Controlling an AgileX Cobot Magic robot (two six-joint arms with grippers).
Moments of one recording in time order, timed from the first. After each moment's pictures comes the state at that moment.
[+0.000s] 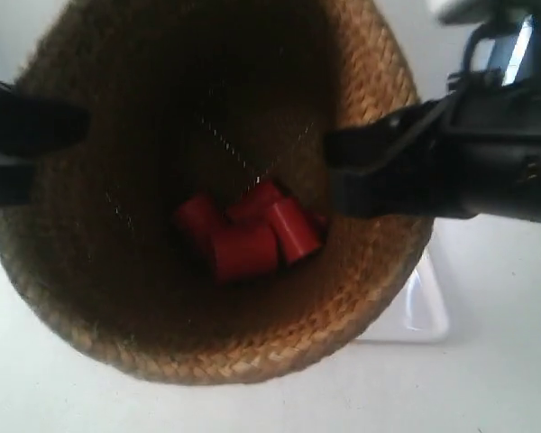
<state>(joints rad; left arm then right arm) -0.55 0.84 -0.86 -0.08 0.50 0.11 0.60 0.93 -0.80 0.11 0.30 0.08</state>
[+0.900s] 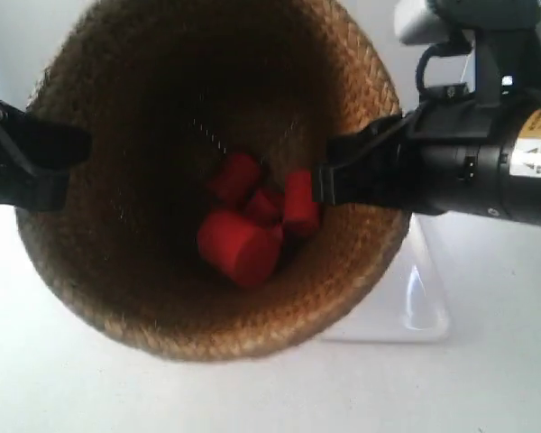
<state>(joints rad) -0.47 0.90 -0.80 -0.12 0.42 0.12 0.54 1.04 -0.79 -0.01 0.24 0.22</state>
